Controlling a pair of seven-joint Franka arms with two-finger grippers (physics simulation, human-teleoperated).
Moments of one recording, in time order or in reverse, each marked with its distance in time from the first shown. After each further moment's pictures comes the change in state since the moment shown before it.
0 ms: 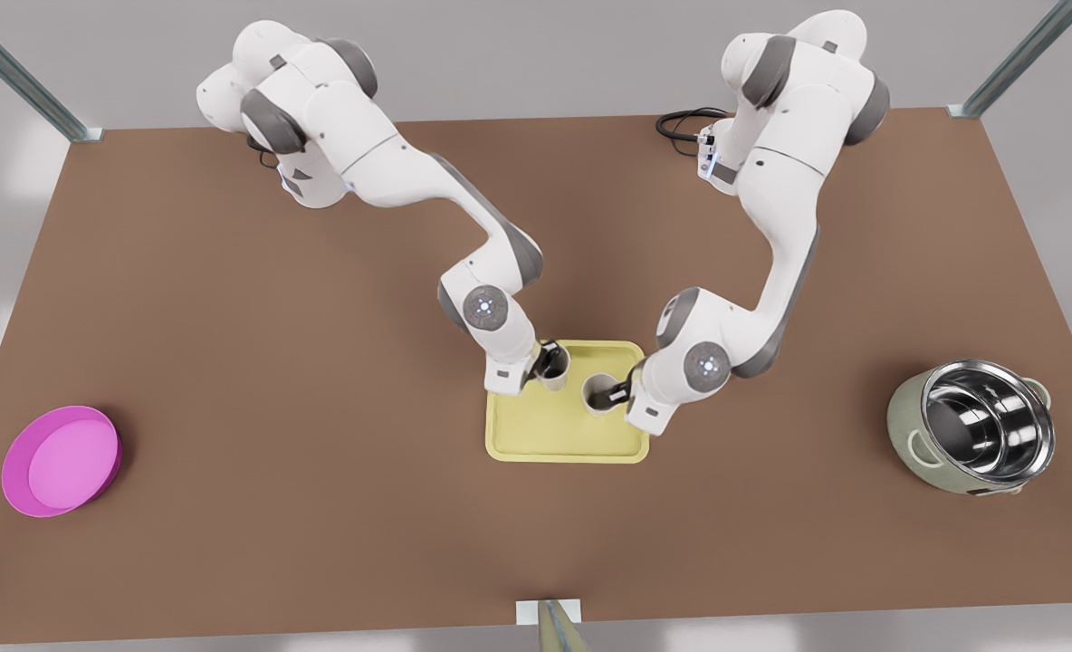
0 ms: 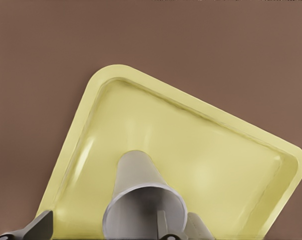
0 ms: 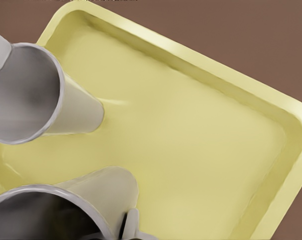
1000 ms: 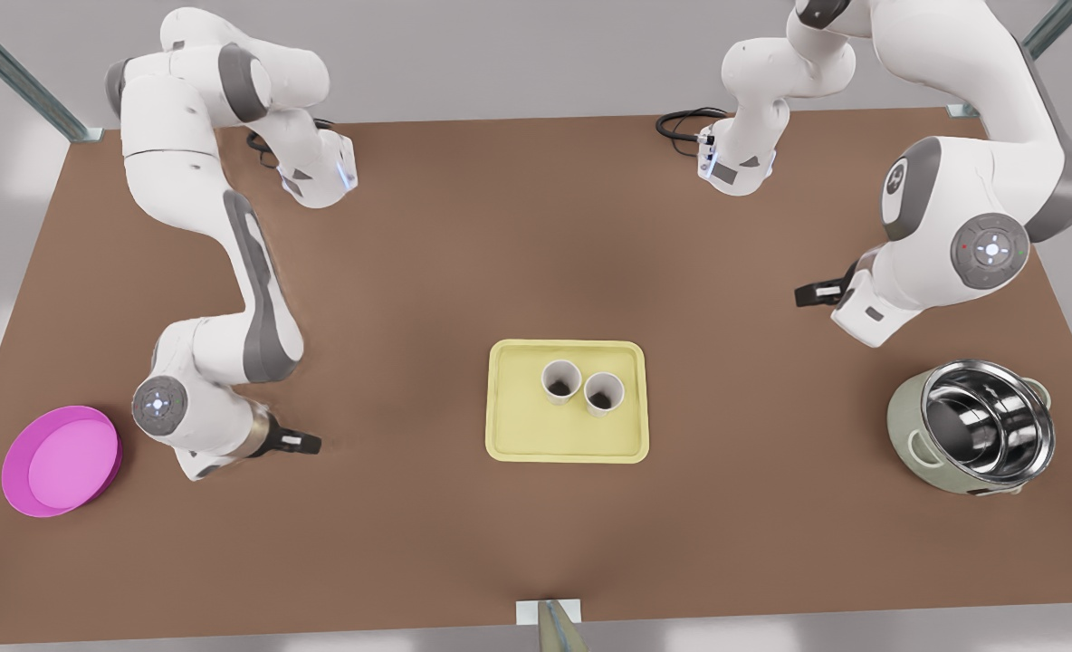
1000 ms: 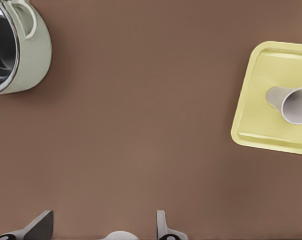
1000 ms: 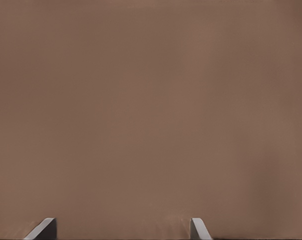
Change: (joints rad) left arm 0.207 -0.417 0.128 0.154 0.182 -0.804 0.542; right arm -0.647 -0.215 -0.044 0.011 -0.167 -0.440 0.145
